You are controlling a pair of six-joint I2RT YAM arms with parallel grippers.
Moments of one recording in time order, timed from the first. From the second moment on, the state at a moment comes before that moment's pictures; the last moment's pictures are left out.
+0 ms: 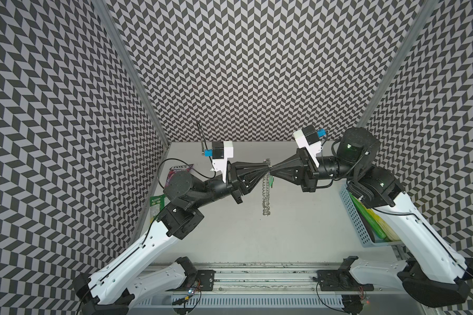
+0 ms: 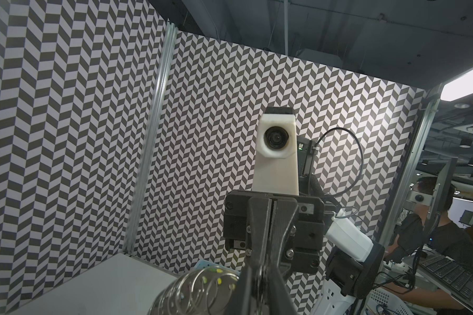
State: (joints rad) left arm -0.80 0.96 1.14 0.22 0.48 -0.47; right arm 0.66 1.25 1.64 -0.45 -0.93 0.16
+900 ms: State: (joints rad) left arm -0.80 1.09 1.60 -0.82 0.25 0.13; right arm 0.72 1.40 1.92 -1.00 -0.71 -0.12
